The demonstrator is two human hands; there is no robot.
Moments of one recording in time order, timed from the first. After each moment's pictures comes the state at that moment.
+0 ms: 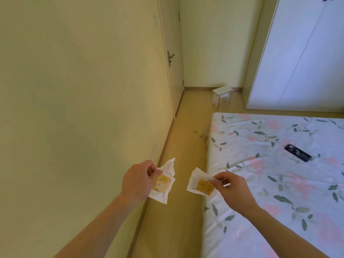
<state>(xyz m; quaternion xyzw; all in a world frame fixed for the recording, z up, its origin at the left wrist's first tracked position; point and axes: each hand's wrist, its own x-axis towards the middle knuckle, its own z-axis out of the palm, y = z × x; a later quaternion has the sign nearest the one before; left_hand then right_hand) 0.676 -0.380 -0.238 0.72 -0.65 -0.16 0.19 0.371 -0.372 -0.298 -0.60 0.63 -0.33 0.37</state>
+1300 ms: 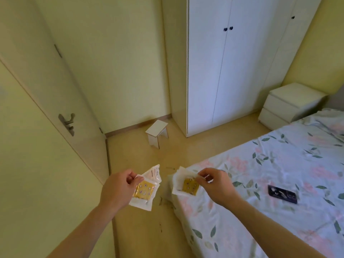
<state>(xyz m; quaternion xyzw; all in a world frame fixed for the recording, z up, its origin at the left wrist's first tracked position) 0.558 -1.232 -0.239 0.52 -0.80 -0.25 0.17 0.292 -1.073 -0.262 -0.42 0.79 -0.36 0.26</state>
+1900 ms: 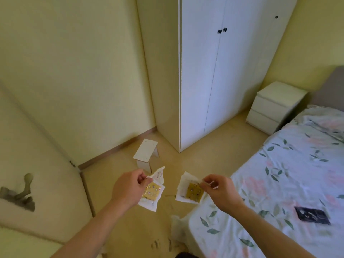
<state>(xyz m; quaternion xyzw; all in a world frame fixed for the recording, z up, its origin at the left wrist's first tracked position) 0.430 -1.629 -0.263 0.40 -0.88 -0.26 0.08 0.223 -1.400 -0.297 -0.30 0.86 -0.36 0.21</state>
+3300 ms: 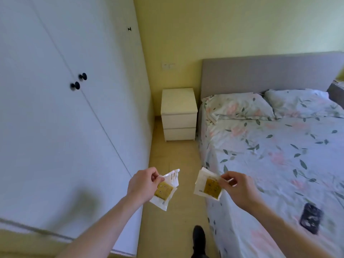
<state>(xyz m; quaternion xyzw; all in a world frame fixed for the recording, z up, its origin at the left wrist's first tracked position) -0.434 -1.895 -0.282 -0.03 -0.97 -0.24 -0.09 -0.351 -1.597 -0.280 0.15 0.90 -0.41 0.02</state>
